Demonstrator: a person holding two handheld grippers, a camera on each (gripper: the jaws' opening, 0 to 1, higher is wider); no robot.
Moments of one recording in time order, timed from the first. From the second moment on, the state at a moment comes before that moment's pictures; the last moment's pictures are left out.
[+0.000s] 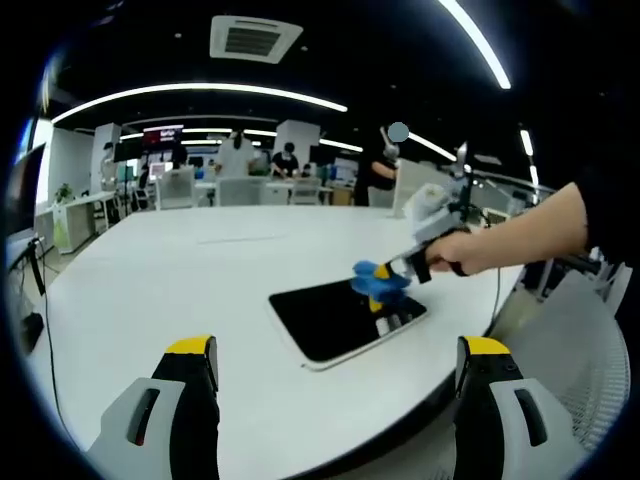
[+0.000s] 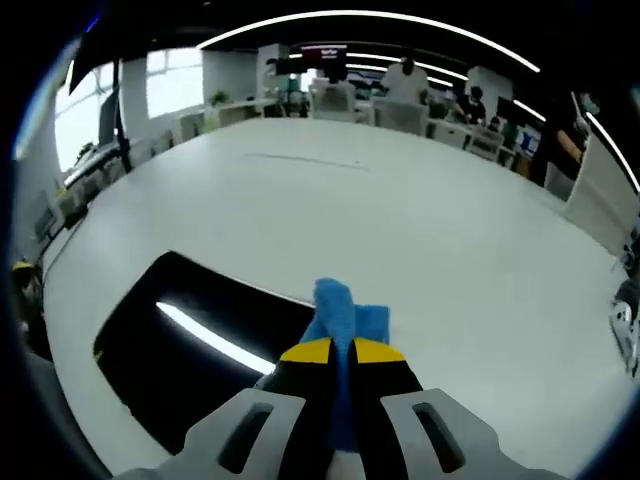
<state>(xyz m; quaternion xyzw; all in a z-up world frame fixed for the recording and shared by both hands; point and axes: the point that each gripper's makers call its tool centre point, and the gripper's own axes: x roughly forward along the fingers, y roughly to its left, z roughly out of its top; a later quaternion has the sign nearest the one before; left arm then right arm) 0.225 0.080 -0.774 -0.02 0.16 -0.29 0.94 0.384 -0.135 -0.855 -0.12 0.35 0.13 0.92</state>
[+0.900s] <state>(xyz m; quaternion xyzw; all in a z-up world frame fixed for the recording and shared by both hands) 0.227 0.081 -0.771 -0.03 0.15 -0.29 0.95 0.370 -0.110 -0.841 -0.12 0.38 0.12 0.91</state>
